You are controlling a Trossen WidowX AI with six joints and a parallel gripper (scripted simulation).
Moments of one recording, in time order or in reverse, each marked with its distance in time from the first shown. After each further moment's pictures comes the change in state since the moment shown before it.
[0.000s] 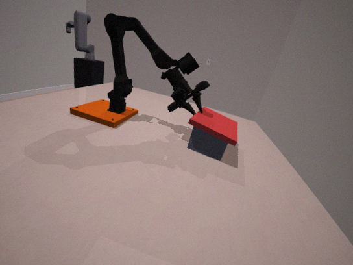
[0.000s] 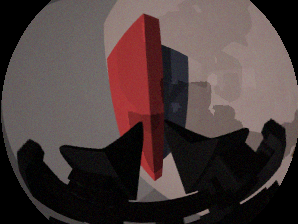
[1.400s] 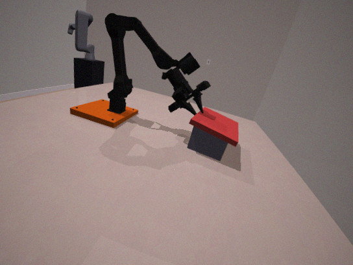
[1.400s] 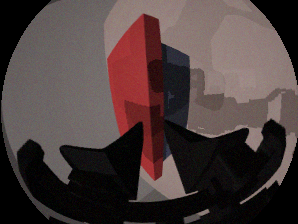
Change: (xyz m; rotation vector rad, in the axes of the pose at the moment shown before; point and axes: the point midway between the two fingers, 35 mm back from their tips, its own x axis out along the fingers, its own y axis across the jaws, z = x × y) arm 0.003 0.002 0.000 0.000 0.000 0.000
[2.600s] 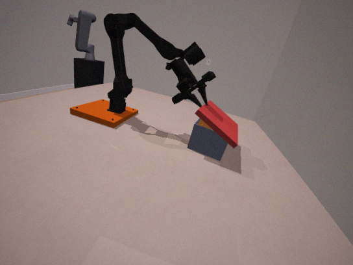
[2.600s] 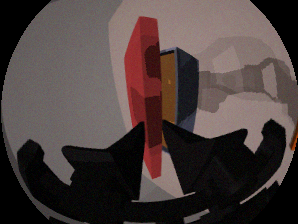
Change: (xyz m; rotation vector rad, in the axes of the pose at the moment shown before) arm -0.019 0.036 0.001 -0.003 0.000 -0.007
